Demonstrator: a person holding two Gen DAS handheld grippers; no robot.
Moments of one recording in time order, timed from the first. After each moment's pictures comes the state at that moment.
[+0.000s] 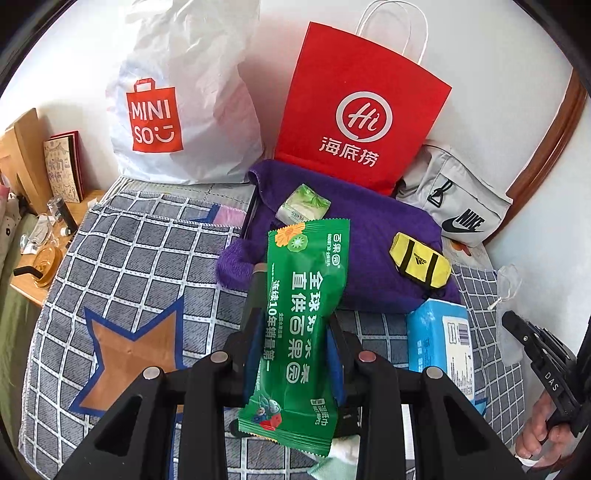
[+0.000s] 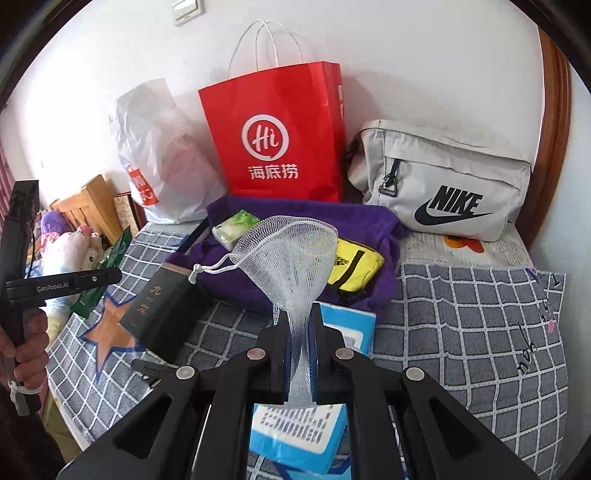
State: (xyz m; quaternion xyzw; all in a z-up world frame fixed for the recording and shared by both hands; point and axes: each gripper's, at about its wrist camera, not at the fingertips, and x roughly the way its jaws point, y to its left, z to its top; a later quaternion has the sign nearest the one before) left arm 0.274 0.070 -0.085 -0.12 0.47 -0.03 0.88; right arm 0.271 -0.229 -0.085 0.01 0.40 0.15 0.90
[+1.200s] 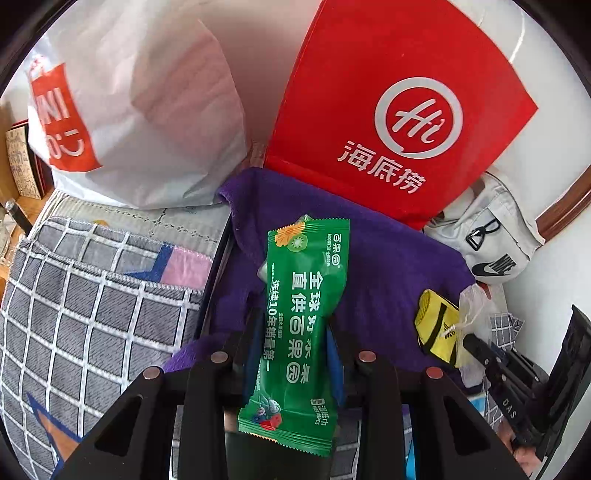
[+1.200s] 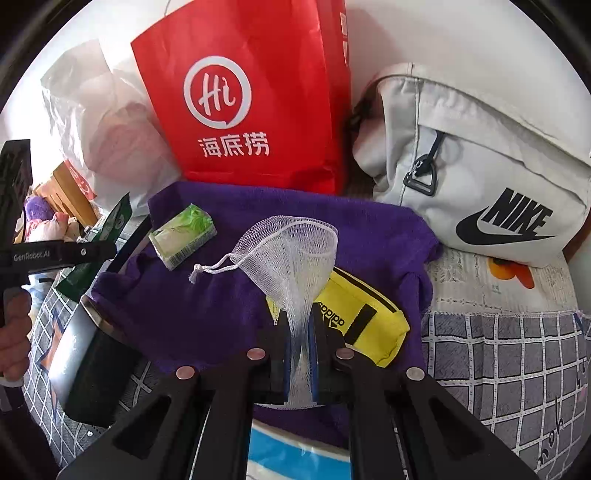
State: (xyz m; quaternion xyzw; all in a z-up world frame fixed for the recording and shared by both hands) left arm 0.413 0.067 -0.138 -0.16 0.51 -0.03 0.85; right arm 0.418 -0.208 -0.155 -0.01 0.46 0.16 0.87
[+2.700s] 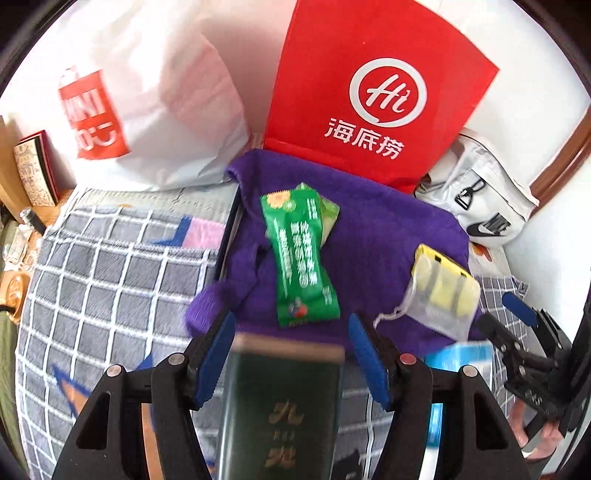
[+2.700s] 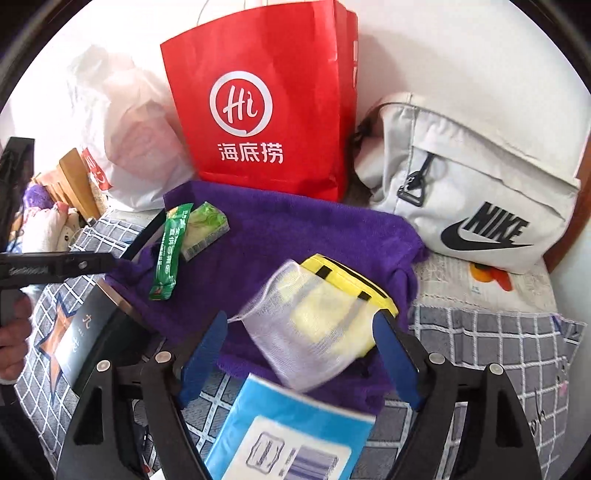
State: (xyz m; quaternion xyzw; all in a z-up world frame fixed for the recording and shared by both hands) left arm 0.360 0.059 -0.121 -0.11 0.52 -0.04 0.85; right arm 0.379 -0.204 -0.130 -0.05 0.43 0.14 0.89
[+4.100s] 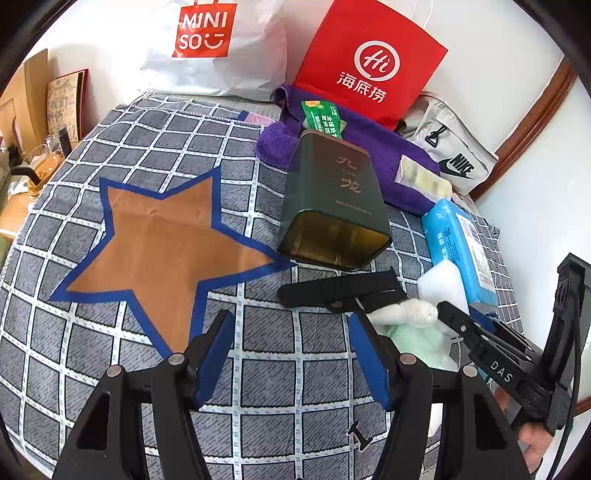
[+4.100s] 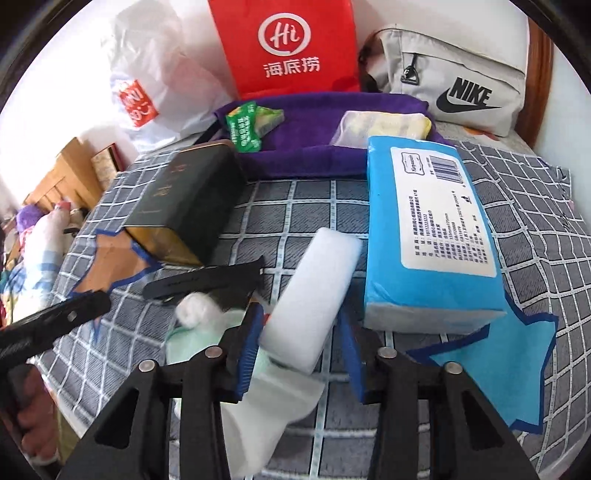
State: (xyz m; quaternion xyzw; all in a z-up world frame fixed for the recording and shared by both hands) left arm 0.165 0.115 -0.163 -0.15 0.50 -0.07 0.85; right arm 0.195 -0.133 -0.183 0.03 0.48 0.08 0.87
